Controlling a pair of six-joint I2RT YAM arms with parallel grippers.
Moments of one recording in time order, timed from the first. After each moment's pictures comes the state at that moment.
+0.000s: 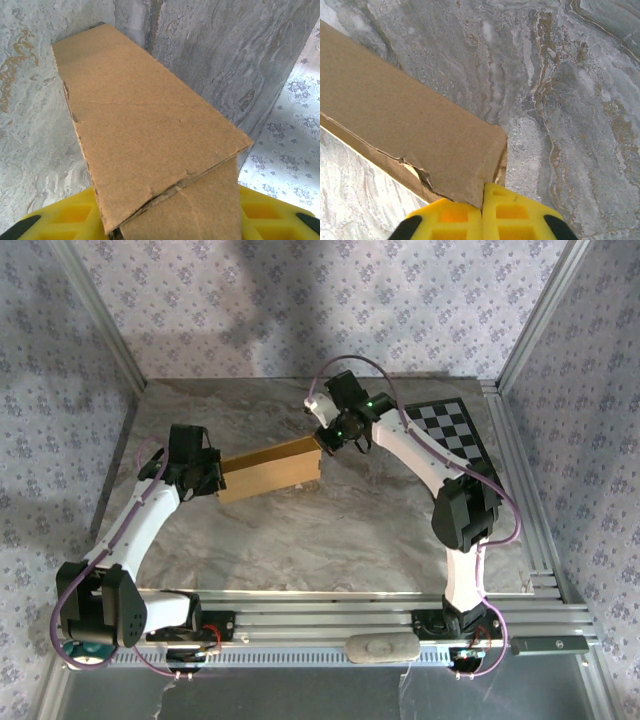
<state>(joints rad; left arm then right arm) -0.17 1.25 0.97 -0.63 0.05 -1.85 0.58 1.95 1.84 -0.84 -0.18 -0.23</state>
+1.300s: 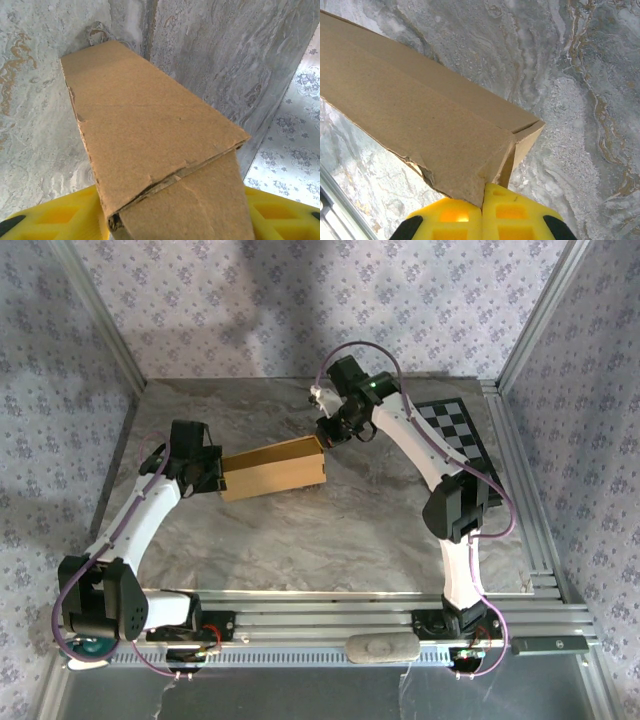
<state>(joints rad) -0.17 1.29 1.01 -0.66 0.06 -1.79 0.56 2.06 2.14 -1.20 -0.32 -0.02</state>
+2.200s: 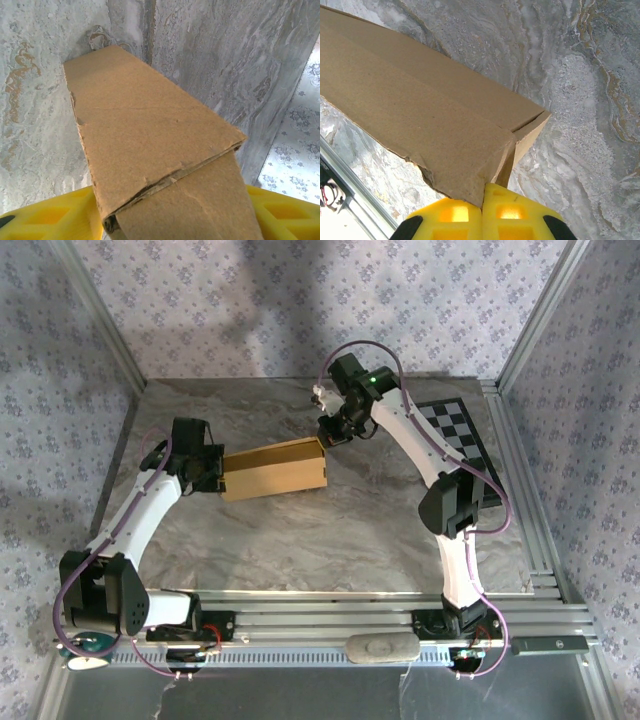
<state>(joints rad) -0.17 1.31 1.04 -0.70 0.06 -1.72 0.54 2.10 2.22 -1.30 -0.36 0.02</state>
